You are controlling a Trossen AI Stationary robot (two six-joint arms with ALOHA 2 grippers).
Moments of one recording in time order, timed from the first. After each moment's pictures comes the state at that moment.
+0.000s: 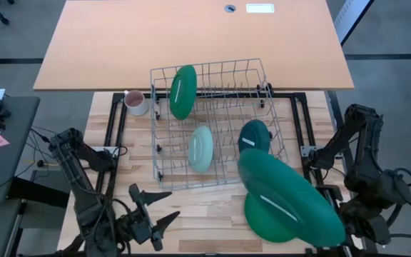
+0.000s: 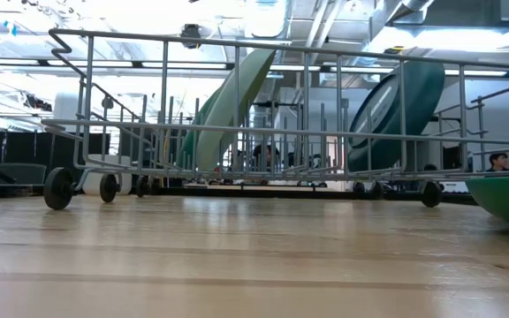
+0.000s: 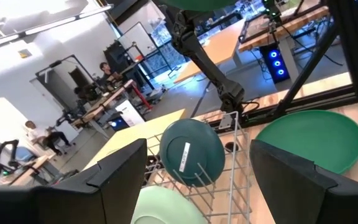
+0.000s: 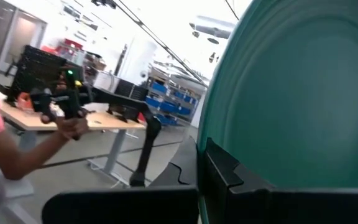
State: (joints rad) left arm -0.97 1.62 1.57 -0.30 -1.46 0.13; right arm 1.20 1.23 1.21 0.45 0.72 -0.64
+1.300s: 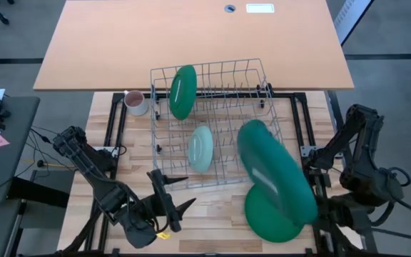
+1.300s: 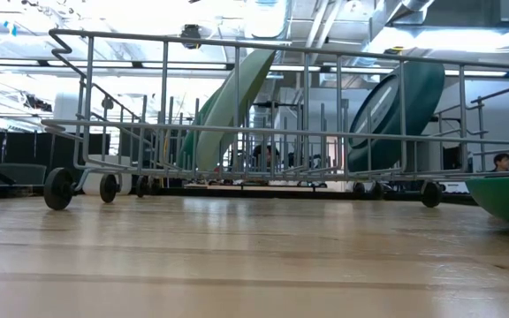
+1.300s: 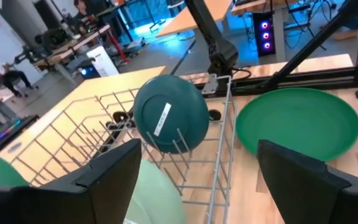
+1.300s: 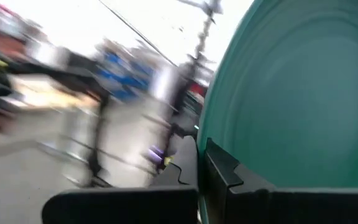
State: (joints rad) left arm -0.78 1.62 1.57 -0.57 -1.20 -0.28; right arm 1.14 1.23 1.21 0.43 0.89 -0.61
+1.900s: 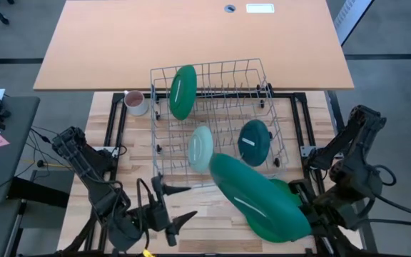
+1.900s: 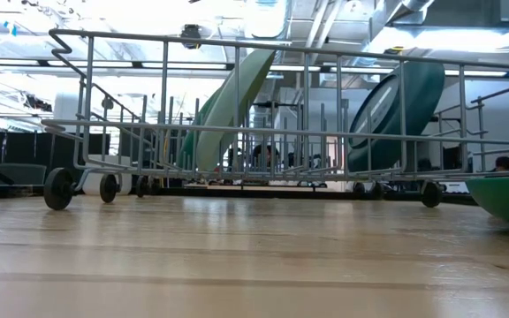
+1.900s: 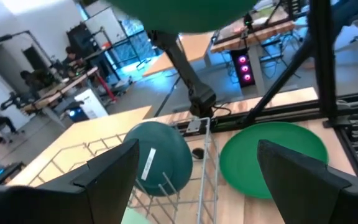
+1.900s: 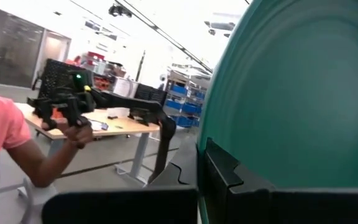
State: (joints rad) left arm -0.83 1.62 1.57 -0.22 -1.19 0.09; right arm 0.97 1.23 1.21 0.36 0.42 -0.41
